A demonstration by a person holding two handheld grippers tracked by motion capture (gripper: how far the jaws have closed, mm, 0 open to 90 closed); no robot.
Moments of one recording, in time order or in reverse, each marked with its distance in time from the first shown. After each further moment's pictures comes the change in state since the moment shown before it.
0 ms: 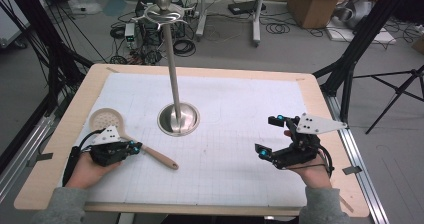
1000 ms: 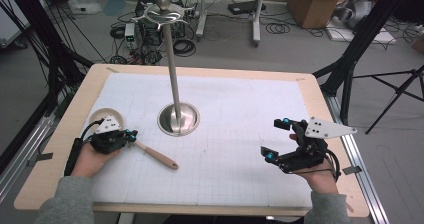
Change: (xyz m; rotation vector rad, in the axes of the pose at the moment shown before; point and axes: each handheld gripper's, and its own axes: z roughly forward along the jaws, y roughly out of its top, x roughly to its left) left arm 0.030 0.001 0.017 0.041 0.138 -0.020; right arm 0.004 -0.004 -0.015 -0.024 -0.004 0.025
